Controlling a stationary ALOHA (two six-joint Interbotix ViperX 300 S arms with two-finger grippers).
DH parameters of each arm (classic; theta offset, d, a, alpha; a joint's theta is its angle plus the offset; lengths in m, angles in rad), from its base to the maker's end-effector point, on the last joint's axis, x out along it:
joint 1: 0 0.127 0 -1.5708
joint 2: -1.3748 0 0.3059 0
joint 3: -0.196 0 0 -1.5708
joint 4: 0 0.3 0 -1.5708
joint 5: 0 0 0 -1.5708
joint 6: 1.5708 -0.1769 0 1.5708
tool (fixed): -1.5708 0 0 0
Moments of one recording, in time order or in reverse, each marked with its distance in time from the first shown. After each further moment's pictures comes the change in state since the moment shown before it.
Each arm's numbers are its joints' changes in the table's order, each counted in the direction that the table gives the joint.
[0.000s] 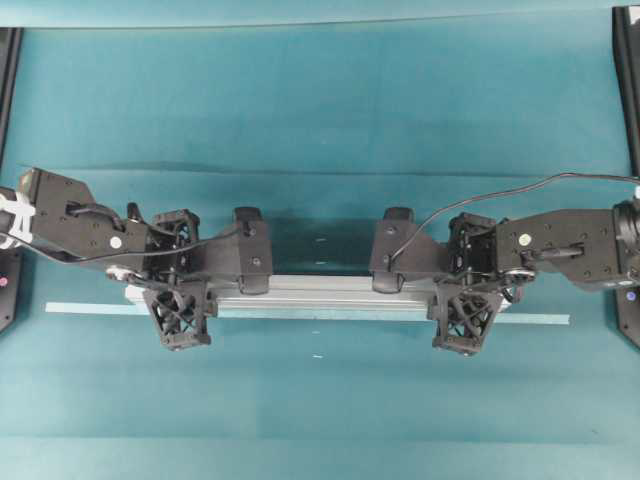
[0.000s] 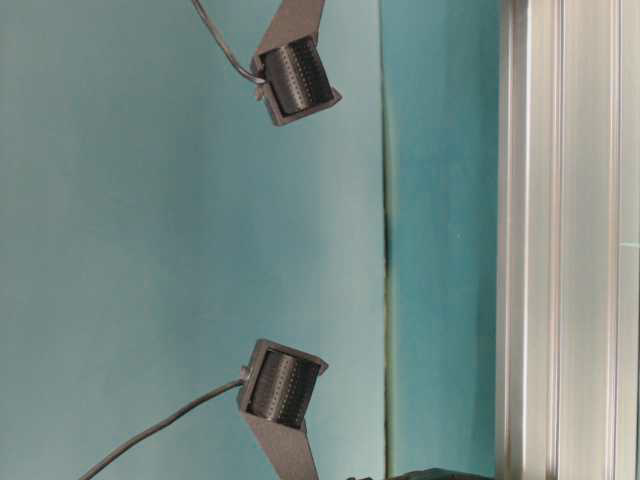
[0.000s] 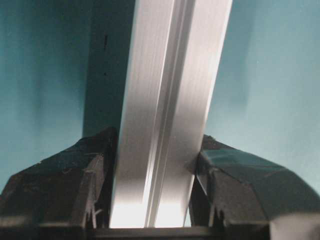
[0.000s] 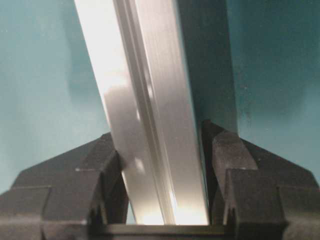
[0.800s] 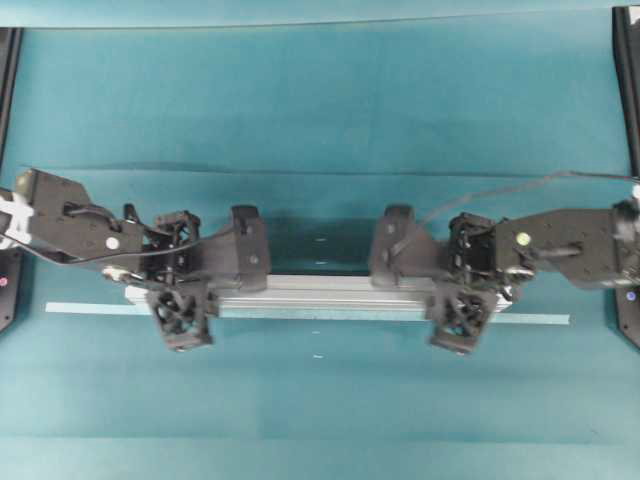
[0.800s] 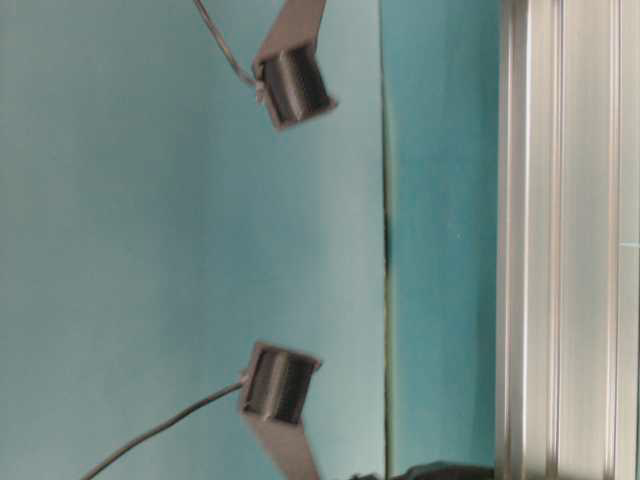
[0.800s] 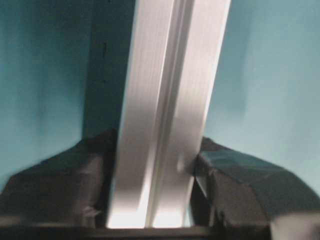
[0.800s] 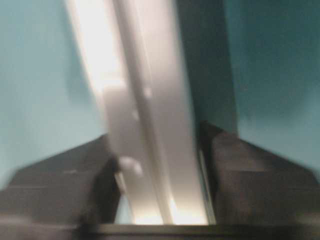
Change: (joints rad) left arm 0.002 0.009 0.015 -0.002 0.075 0.018; right arm -0.009 0.011 0.000 0.011 0.014 -0.034
